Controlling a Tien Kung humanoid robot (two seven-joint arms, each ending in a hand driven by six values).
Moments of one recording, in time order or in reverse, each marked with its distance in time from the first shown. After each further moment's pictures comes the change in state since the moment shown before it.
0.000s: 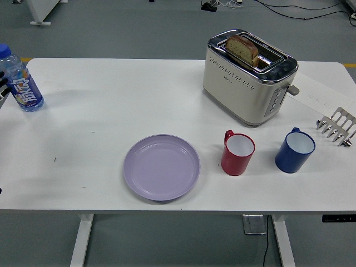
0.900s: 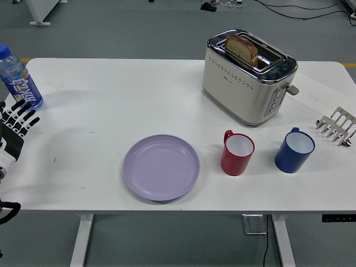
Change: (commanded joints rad) left arm 0.037 -0.069 0.029 0.058 -0.020 0.014 0.075; right arm -0.010 0.004 0.068 0.000 -0.061 -0.004 -0.011
